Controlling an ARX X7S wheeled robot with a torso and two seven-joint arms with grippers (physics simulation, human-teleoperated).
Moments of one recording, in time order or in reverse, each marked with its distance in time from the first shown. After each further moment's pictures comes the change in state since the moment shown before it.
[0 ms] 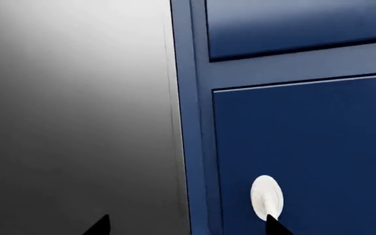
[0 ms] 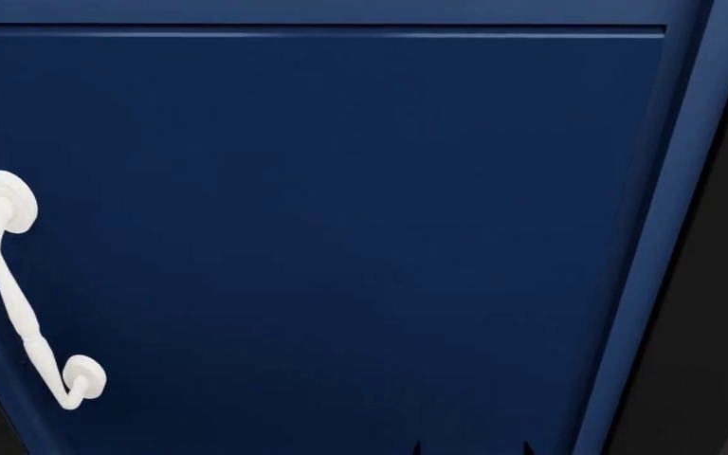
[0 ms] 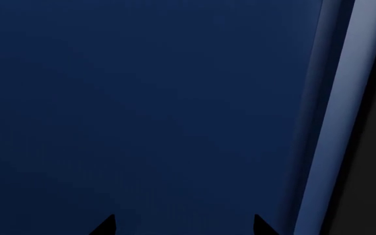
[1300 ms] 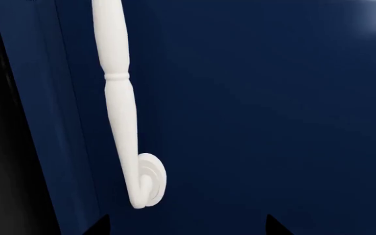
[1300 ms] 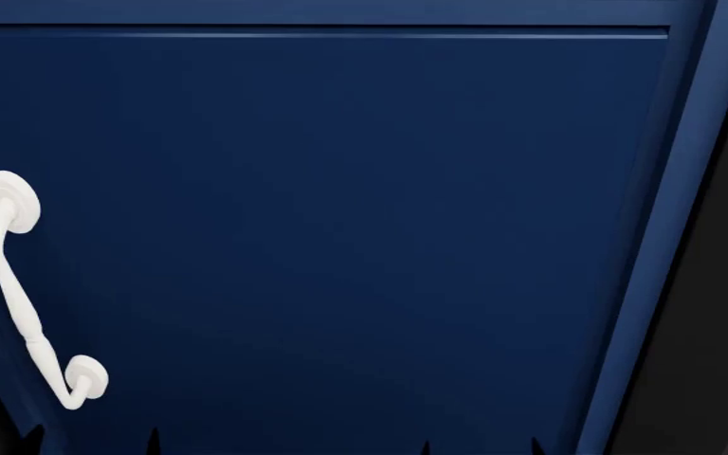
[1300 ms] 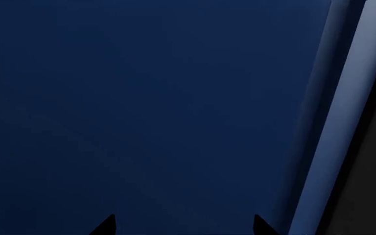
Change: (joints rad) left arm -0.129 0.752 0.230 -0.797 0.578 0.200 0.528; right arm 0.013 0.003 0.029 0.032 -0.046 0.004 -0.042
